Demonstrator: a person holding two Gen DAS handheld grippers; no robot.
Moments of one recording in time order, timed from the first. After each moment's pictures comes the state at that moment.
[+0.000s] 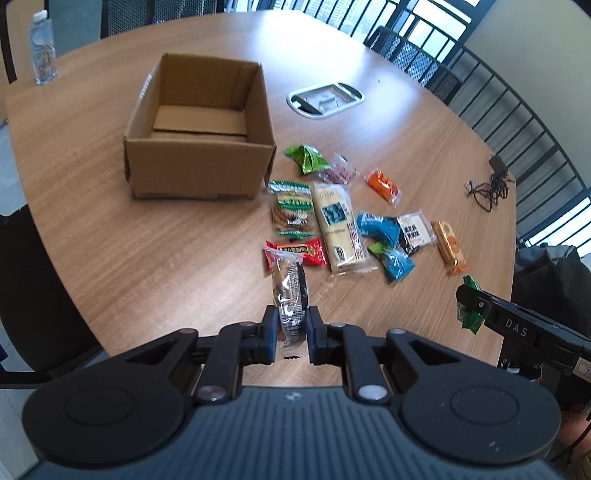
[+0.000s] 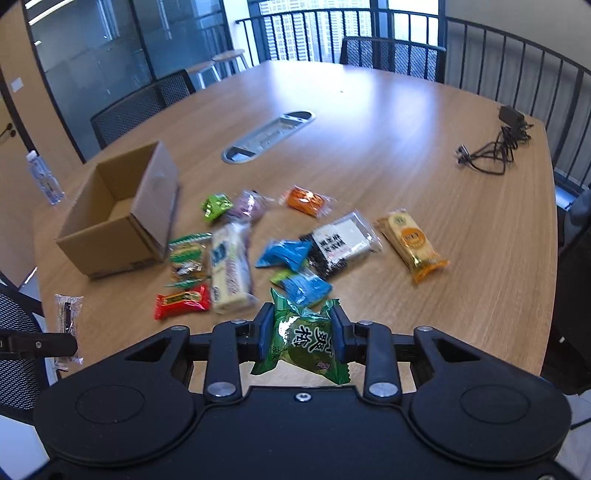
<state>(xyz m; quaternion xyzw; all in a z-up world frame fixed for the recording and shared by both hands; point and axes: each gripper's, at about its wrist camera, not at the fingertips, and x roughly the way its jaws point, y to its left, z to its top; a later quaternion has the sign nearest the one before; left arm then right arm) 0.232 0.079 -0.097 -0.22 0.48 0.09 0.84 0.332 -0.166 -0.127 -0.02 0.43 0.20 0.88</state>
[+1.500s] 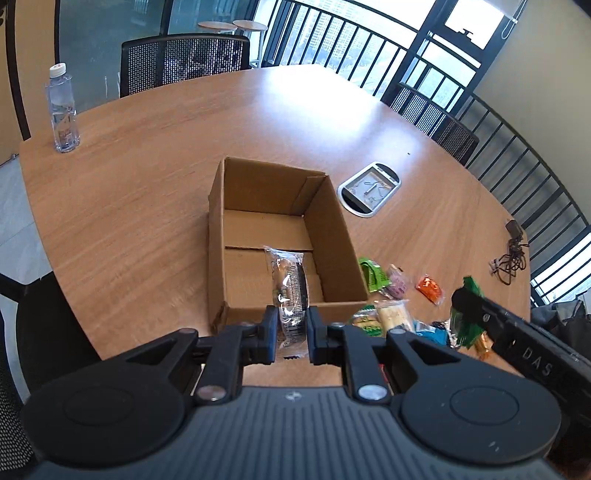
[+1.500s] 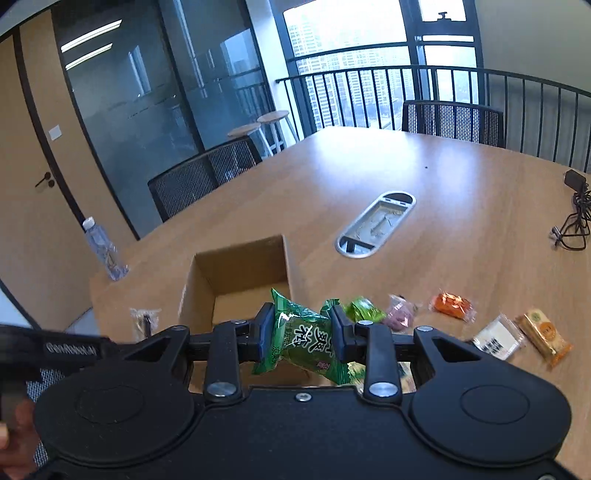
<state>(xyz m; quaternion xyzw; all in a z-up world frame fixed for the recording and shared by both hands) 0.285 0.226 -0.062 -0.21 0.44 0.10 0.87 0.334 0.006 -0.063 0.04 0.33 0.23 0.91</state>
